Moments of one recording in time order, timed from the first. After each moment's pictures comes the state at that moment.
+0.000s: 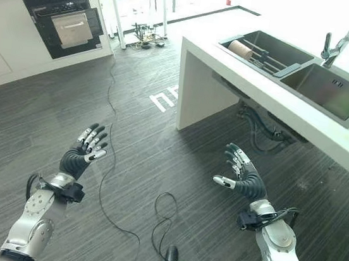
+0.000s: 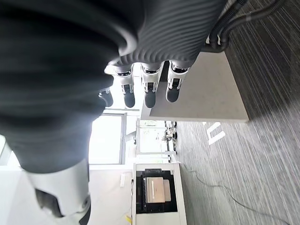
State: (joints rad) left arm 0.12 0.36 -0.03 -0.11 -0.54 -0.12 -0.13; right arm 0.15 -0.48 -0.05 -0.14 0.33 -0.09 0.26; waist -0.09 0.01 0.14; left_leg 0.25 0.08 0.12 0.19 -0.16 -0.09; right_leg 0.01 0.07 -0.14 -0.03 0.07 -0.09
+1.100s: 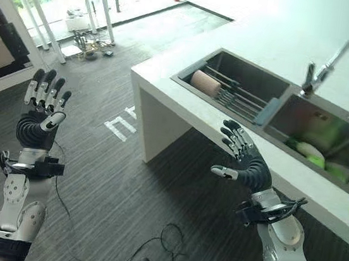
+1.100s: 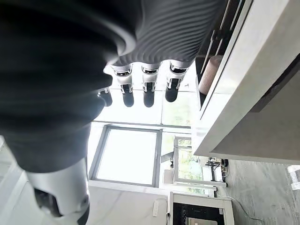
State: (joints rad) left arm 0.04 0.36 0.08 -0.19 -0.61 -0.35 -0.06; right arm 0.13 -0.44 -0.08 -0.36 0.41 -0.15 0.30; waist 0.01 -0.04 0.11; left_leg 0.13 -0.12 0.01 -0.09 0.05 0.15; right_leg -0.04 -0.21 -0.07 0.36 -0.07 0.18
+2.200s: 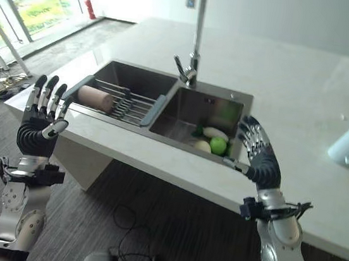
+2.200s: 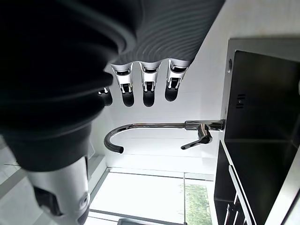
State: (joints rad) left arm 0.09 0.34 0.05 -0.26 -0.58 -0.38 -0.07; right arm 0.11 -0.45 -0.10 -0.28 0.41 -0.22 0.17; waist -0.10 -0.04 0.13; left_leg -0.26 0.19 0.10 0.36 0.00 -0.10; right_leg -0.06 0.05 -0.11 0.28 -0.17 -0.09
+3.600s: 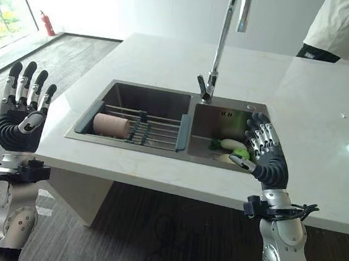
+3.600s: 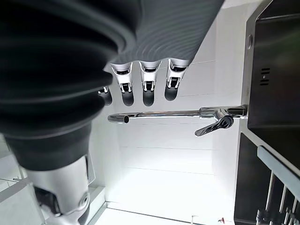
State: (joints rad) left arm 0.10 0.37 0.11 -0.32 -0.69 -0.41 -0.10; right arm 0.14 -0.44 -0.13 -0.30 0.43 -0.20 0.14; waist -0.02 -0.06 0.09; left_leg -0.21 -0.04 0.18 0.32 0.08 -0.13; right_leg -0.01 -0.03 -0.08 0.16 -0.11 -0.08
